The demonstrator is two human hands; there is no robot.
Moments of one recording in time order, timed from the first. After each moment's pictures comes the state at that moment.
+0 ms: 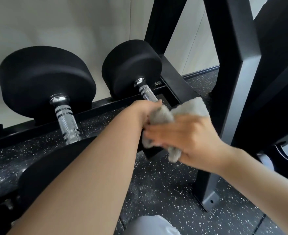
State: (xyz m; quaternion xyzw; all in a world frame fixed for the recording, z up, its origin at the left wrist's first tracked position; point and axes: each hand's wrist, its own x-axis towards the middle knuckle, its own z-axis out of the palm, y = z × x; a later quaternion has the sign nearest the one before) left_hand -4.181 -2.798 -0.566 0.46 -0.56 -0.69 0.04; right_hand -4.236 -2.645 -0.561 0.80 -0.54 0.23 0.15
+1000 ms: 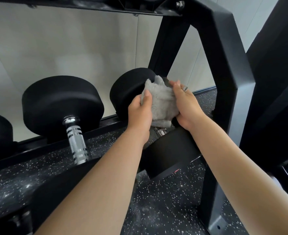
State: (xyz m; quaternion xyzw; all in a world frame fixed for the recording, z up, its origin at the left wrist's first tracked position) left_hand -4.175 -2.795 -0.542 0.29 -0.52 -0.68 0.42; right_hand -4.272 -2.745 -0.514 0.23 -0.60 0.70 -0.31
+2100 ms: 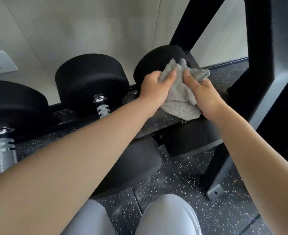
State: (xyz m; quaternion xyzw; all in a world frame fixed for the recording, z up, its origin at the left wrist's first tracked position) left_hand -4.135 -2.830 -0.510 0.34 -0.67 -0.59 0.31; right_hand -4.248 -2.743 -0.504 0.41 -0.67 0.54 -0.31
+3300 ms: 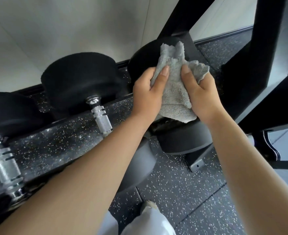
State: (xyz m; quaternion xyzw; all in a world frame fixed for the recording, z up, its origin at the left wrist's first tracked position) left_hand -4.125 -2.827 -0.495 0.31 -0.58 -0.65 0.38; right_hand -4.226 -2.756 -0.465 0.33 -0.75 0.52 -0.24
